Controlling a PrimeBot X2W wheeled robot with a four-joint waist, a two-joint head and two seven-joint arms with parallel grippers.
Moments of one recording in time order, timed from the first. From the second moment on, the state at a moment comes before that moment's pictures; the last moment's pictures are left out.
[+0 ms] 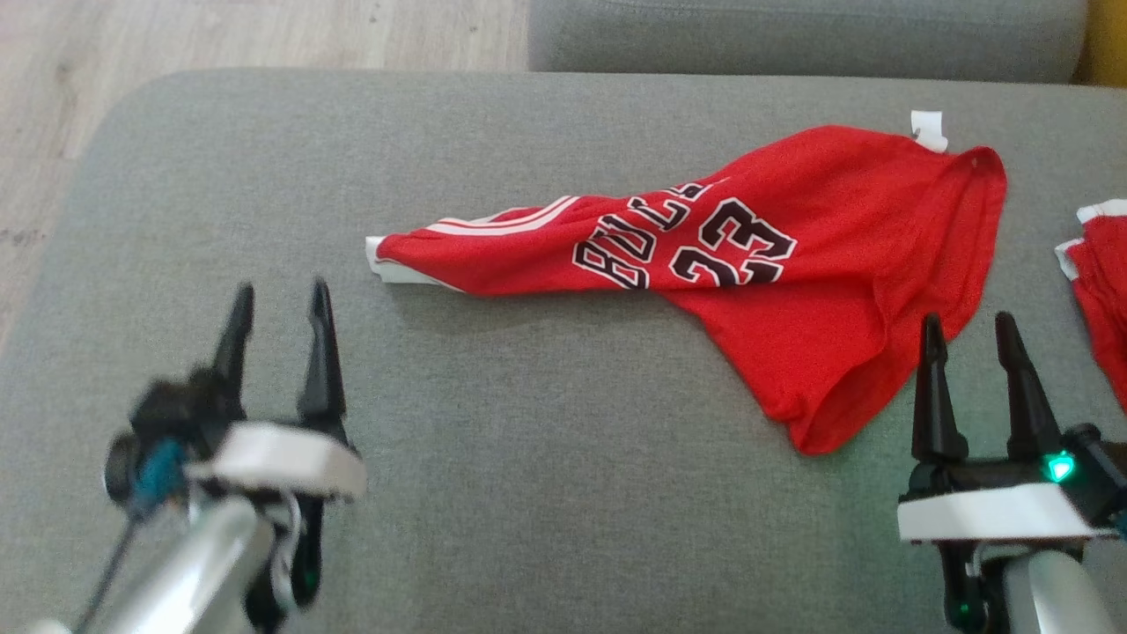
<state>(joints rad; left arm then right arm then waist) -0.35 0.47 -0.67 0.16 -0.83 0.36 -0.25 0.00 -0.04 -0.04 0.08 0.20 0.12 -0.26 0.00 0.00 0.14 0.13</state>
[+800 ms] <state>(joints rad) -0.18 0.29 -0.47 0.21 -0.57 0.24 -0.25 0.02 -0.04 0.10 0.26 0.14 0.12 -0.03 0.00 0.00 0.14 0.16</state>
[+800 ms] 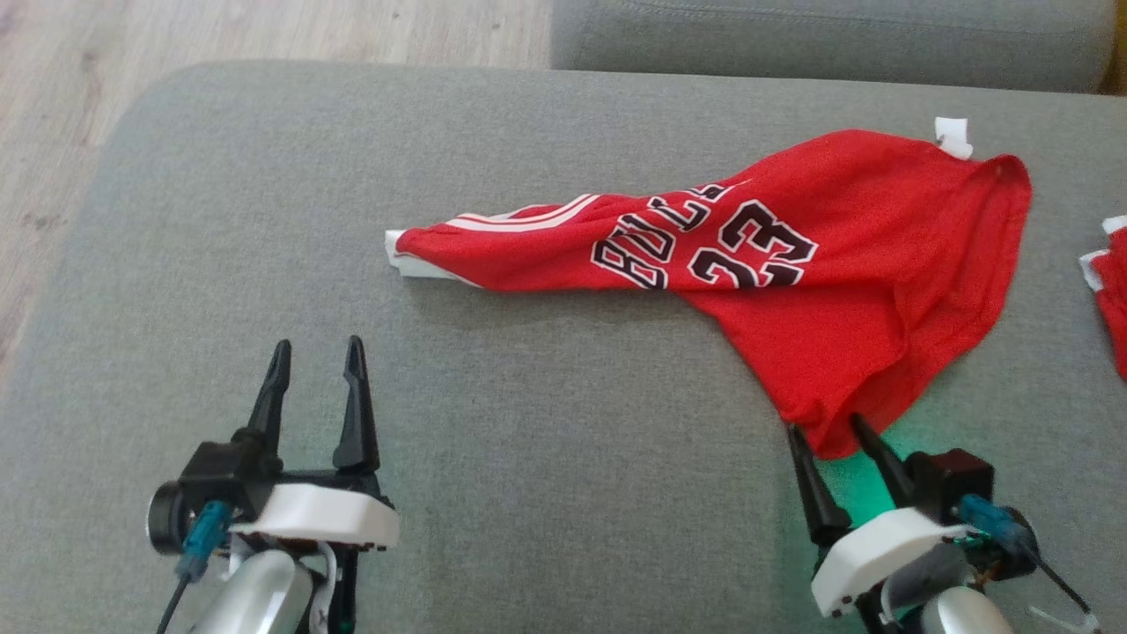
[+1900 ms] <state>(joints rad) -0.18 0.21 -0.39 0.30 -0.48 0.15 -0.25 0.20 -0.04 -0.16 0.02 0.07 0.12 0.19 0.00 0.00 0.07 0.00</state>
